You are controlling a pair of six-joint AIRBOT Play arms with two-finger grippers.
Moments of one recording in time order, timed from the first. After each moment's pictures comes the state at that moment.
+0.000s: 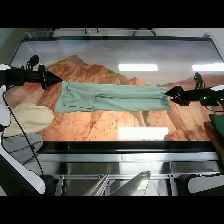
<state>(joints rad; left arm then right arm) 0.32 -2.14 1.95 0.41 -1.72 -1.27 -0.33 -1.72 1.13 -0.64 0.95 1.05</state>
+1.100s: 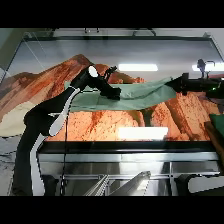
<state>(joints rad) -0.42 -2.22 1.99 0.90 -1.22 -1.34 -0.36 -1.66 1.24 -0.33 1.31 0.95</state>
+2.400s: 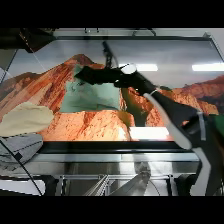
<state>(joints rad) 0.25 -1.63 1.82 0.22 -1.59 -1.15 0.59 -2.08 1.92 -0.12 0.77 1.06</state>
